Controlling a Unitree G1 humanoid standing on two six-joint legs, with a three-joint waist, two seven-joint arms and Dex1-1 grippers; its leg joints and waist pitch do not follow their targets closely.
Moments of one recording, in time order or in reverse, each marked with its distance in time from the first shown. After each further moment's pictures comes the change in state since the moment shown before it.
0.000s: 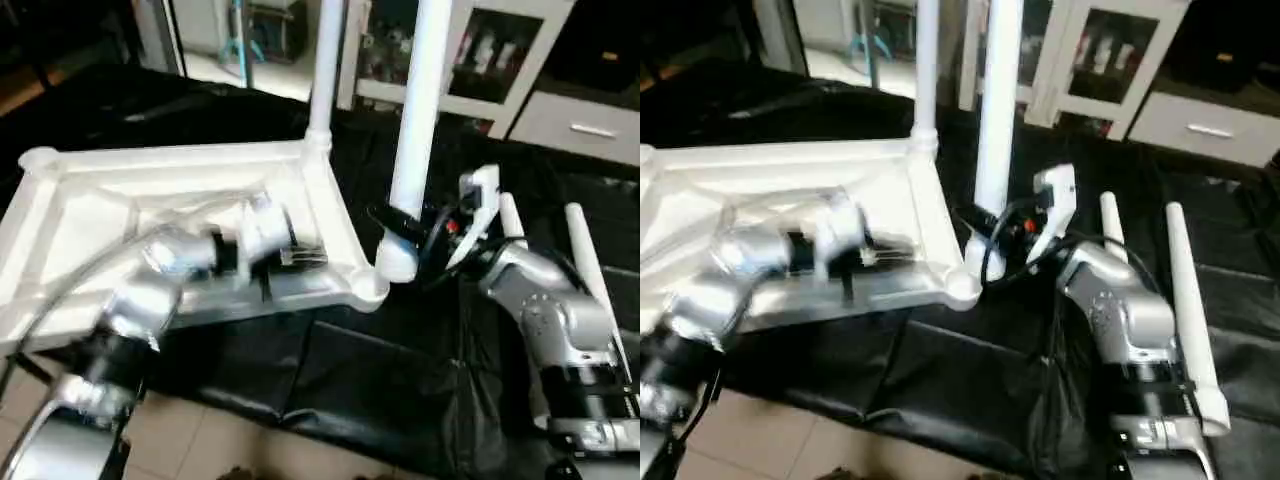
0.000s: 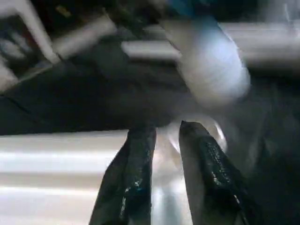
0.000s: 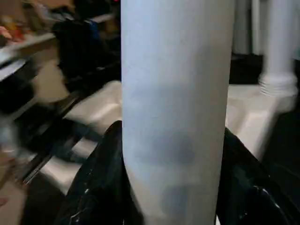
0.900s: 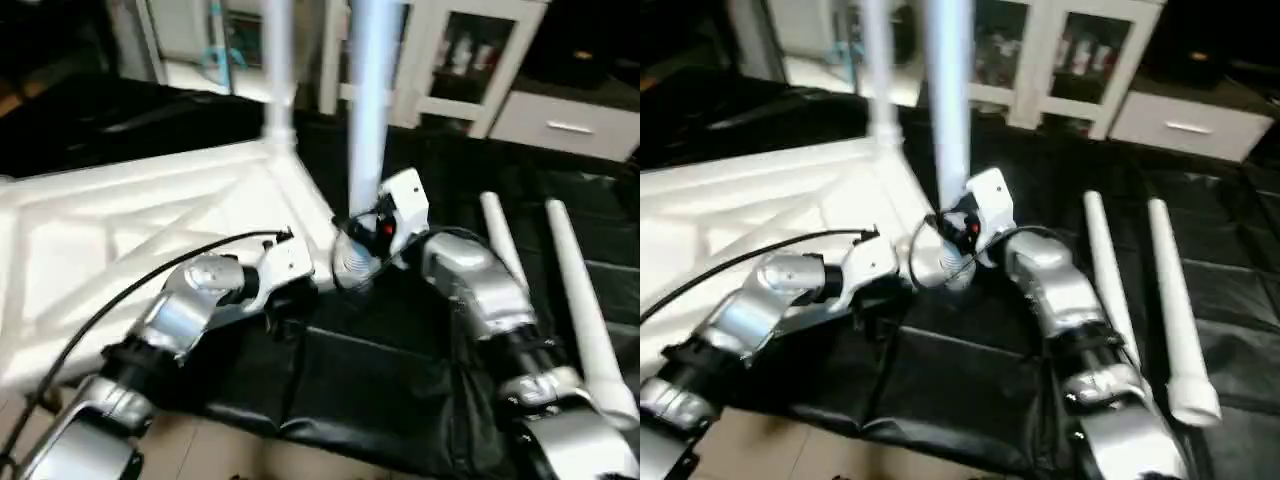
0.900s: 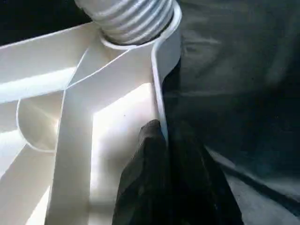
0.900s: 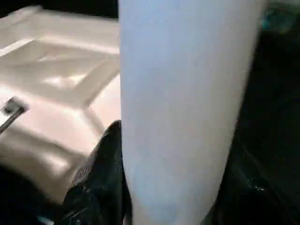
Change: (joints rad) left arm 0.080 0.007 -0.304 0.056 0.342 -0.010 0.058; right arm -0.162 0.086 0.232 0.384 -0.343 -0.213 -0.166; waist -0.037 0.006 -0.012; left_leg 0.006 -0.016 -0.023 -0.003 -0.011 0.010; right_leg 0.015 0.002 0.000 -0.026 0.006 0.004
